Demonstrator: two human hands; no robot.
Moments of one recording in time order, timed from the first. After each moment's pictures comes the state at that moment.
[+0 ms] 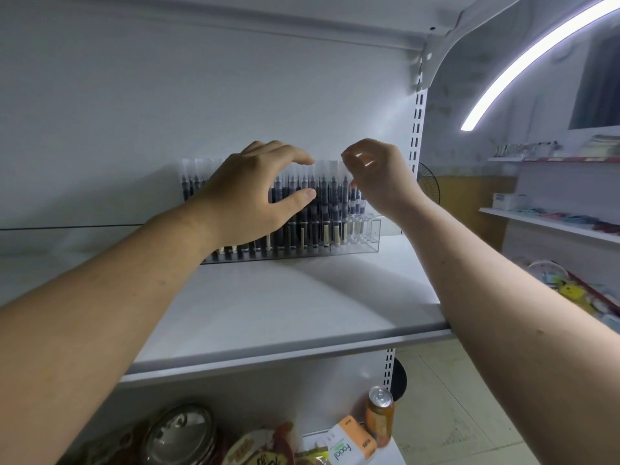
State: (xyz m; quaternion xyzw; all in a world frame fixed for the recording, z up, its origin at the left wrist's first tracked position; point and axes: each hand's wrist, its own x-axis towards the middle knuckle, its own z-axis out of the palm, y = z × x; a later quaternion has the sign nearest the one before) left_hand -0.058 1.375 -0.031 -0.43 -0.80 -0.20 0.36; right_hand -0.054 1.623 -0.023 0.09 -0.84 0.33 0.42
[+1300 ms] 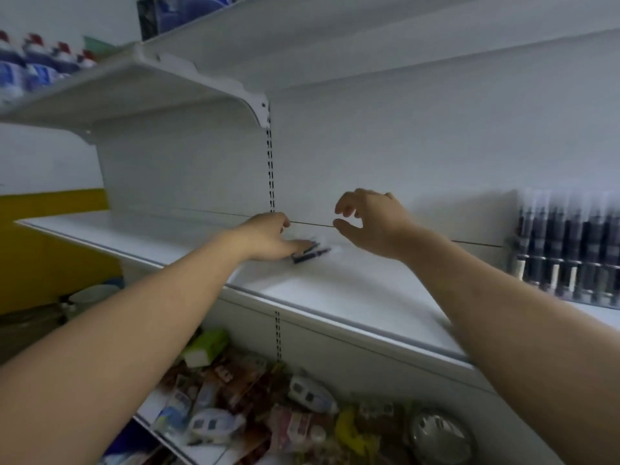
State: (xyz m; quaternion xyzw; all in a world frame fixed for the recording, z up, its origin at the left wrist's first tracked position) left_hand -0.007 0.974 -0.048 0.08 -0.98 -0.11 0.15; right_hand -0.084 1.205 -0.033 0.42 -0.85 0.15 0.28
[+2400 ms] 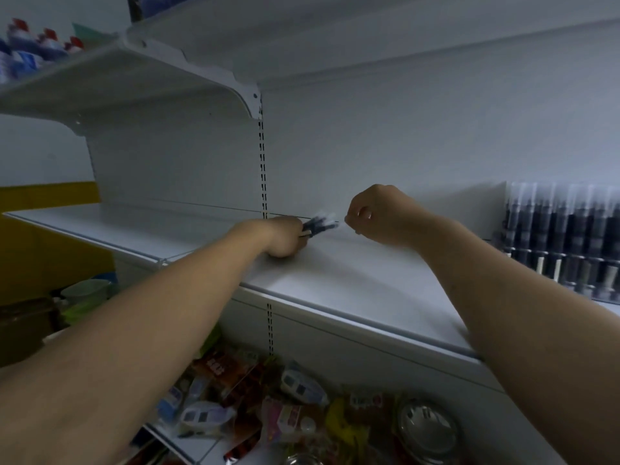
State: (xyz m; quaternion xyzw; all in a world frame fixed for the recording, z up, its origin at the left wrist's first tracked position) left_hand -0.039 1.010 -0.050 0.06 -1.00 0.00 0.04; right_hand -0.084 1.229 -0.027 0.38 -0.88 0.19 0.21
